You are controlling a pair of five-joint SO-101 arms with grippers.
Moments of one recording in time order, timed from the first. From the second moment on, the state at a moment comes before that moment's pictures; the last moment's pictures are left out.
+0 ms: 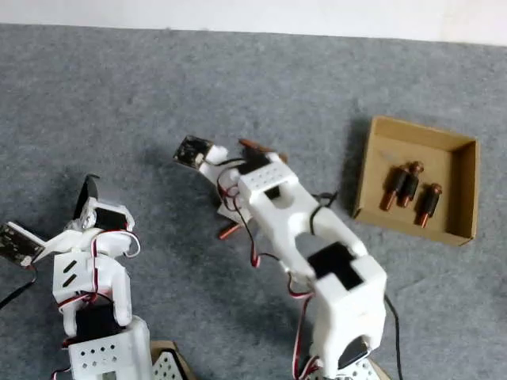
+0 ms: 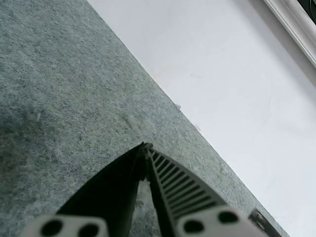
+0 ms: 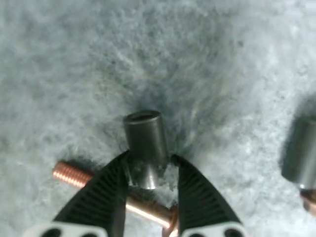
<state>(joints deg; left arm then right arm) -19.4 -103.0 96.0 25.2 49.1 -33.1 17.8 16.7 47.0 36.4</state>
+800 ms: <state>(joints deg) -19.4 -103.0 96.0 25.2 49.1 -13.9 -36.0 68.8 33.2 22.8</state>
